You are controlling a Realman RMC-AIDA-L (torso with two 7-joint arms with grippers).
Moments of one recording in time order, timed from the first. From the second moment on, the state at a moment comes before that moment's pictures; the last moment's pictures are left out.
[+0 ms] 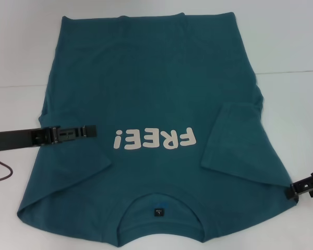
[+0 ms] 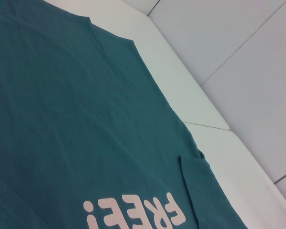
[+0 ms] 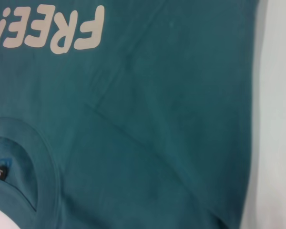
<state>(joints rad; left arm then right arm) -0.59 -2.12 0.60 0.94 2.20 1.50 -2.22 0.61 1.94 -0.71 -0.88 -2.65 -1.62 2.46</state>
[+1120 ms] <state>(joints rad) -0.60 -2.12 0.60 0.93 2.20 1.47 -2.21 0.64 1.94 -0.71 -0.77 -2.65 -1.54 2.47</state>
